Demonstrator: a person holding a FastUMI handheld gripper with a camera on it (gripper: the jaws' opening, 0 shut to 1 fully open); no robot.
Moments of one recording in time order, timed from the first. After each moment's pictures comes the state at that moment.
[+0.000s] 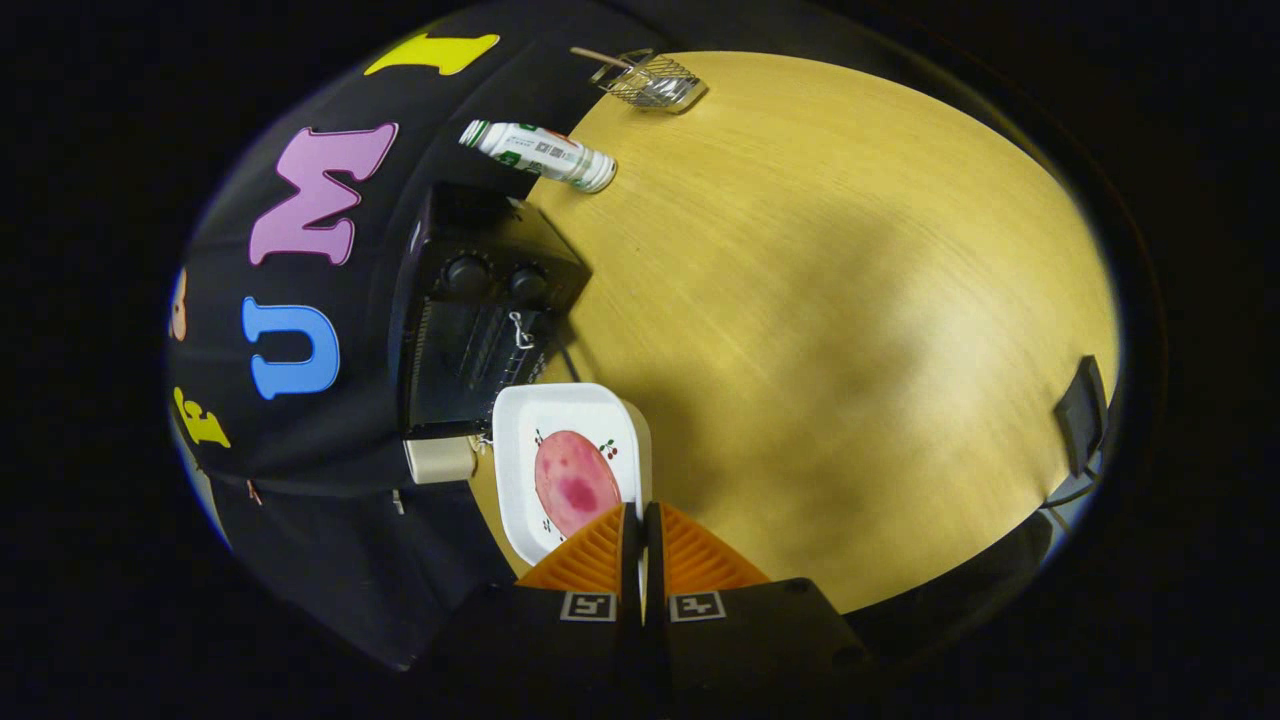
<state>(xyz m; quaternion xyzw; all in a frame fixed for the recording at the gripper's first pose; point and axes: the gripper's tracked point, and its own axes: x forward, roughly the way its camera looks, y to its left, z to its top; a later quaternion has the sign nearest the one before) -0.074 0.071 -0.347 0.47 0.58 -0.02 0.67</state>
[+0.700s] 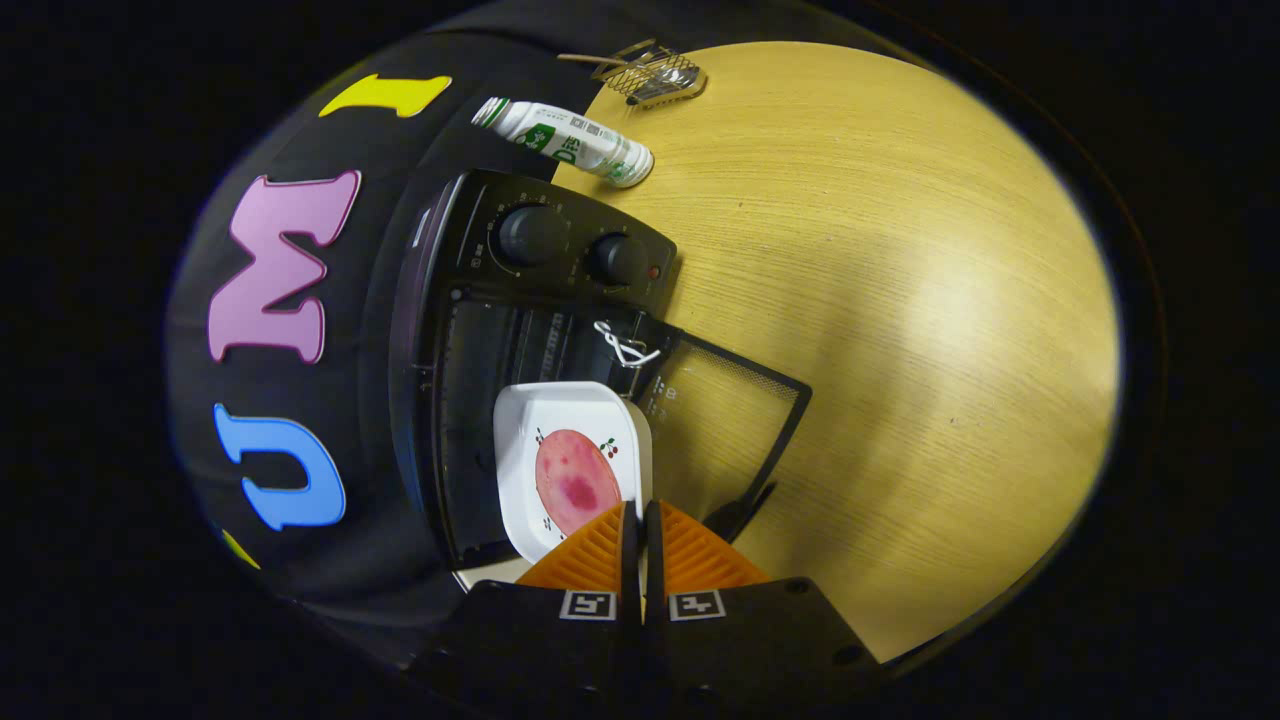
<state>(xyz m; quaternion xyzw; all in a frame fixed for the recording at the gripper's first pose) 0.059 0.215 -0.386 0.56 0.46 -0.21 0.66</state>
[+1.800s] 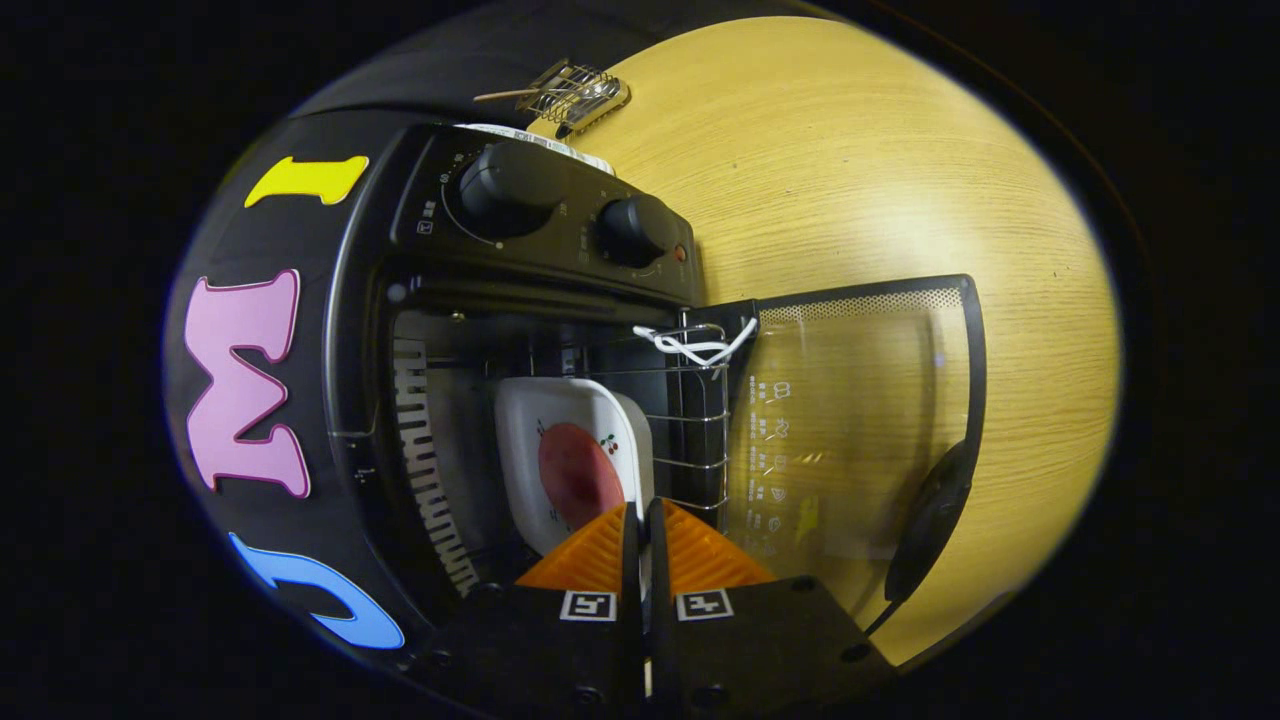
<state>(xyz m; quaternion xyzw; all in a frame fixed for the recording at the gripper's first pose) 0.143 0.246 -0.422 0.63 0.36 -0.32 0.61</state>
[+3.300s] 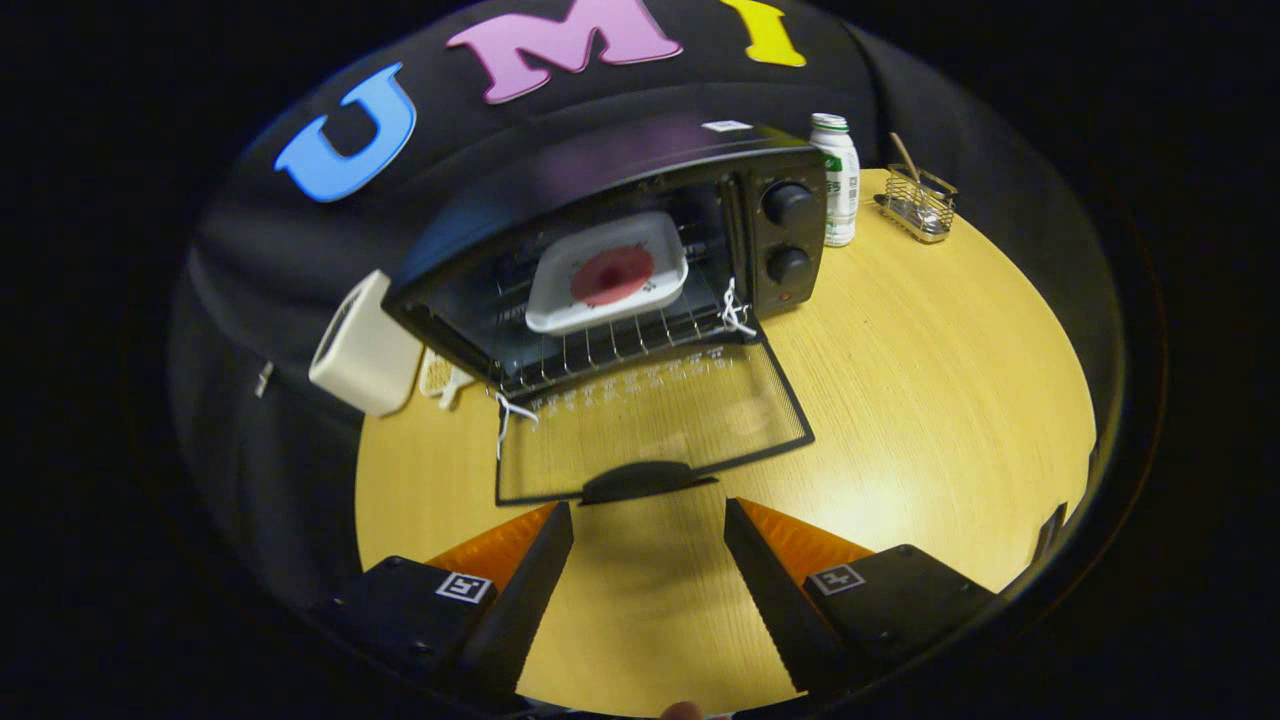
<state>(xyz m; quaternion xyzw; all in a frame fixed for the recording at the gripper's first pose) -0.029 0.238 -0.387 0.11 0.55 0.05 0.83</state>
